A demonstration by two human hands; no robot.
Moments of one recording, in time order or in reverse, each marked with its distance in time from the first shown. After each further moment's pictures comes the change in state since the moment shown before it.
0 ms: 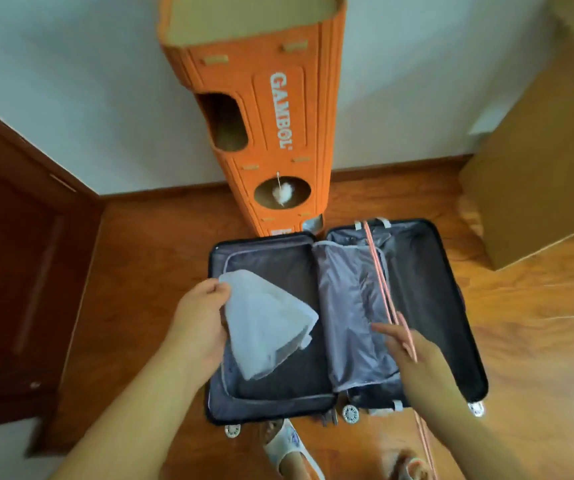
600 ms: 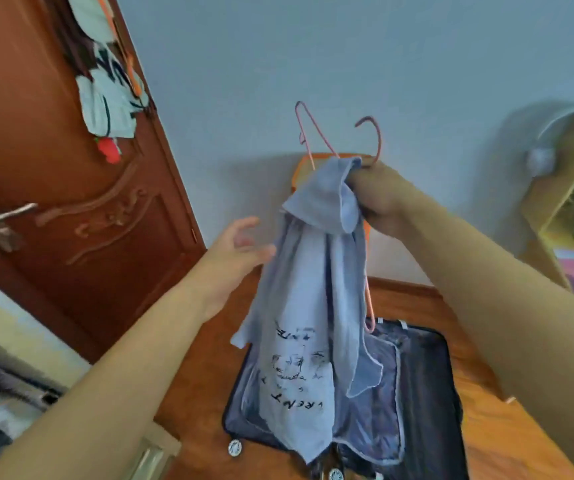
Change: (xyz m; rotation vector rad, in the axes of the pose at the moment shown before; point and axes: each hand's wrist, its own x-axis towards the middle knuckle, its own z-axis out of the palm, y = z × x) left_hand -0.381 0.080 -0.057 0.159 -0.065 0.623; right_hand -0.242 -0.345 -0.128 0.085 -0.450 -0.678
